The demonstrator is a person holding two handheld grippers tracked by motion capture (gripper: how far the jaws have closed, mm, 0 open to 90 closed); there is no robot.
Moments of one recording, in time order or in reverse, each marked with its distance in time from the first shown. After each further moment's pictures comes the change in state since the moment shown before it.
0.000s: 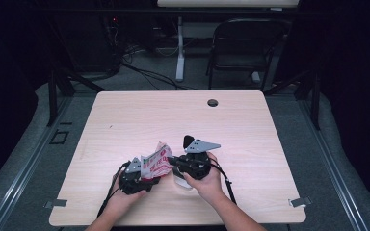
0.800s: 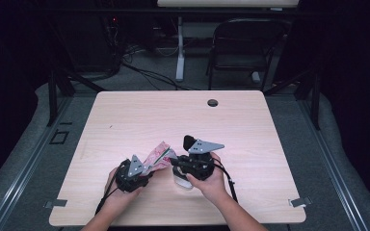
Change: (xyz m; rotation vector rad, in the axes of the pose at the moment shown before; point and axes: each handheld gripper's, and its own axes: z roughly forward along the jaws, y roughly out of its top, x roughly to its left) left arm -0.008 0.014 -0.017 0.002 0.217 0.193; right arm -0.003 -0.001 -0.009 -0.011 0.017 -0.016
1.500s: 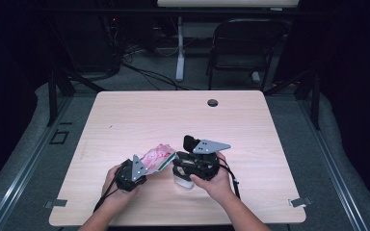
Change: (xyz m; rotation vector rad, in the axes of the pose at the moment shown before) left arm -0.004 0.006 -0.006 0.006 0.147 0.148; right arm 0.000 0.006 -0.017 -0.033 -0.017 -0.048
